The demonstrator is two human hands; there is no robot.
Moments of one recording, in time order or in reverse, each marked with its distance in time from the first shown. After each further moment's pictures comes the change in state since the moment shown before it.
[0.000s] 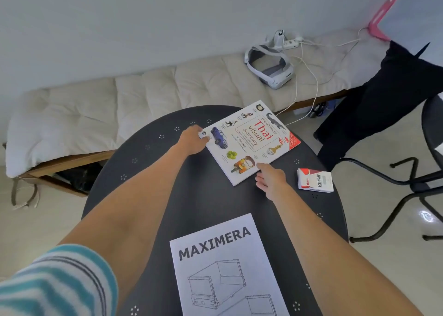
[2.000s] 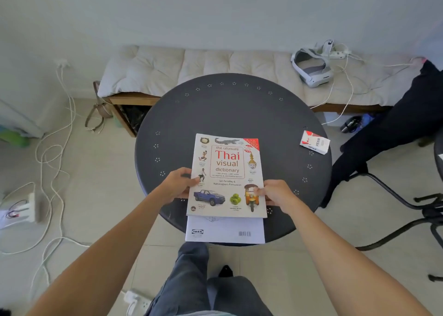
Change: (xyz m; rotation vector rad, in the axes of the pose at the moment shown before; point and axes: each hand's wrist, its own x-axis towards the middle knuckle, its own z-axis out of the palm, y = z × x) left_hand -0.350 -0.113 0.125 -0.875 -0.037 -0.447; right_hand -0.087 0.162 -0.146 -0.829 -0.435 -0.285
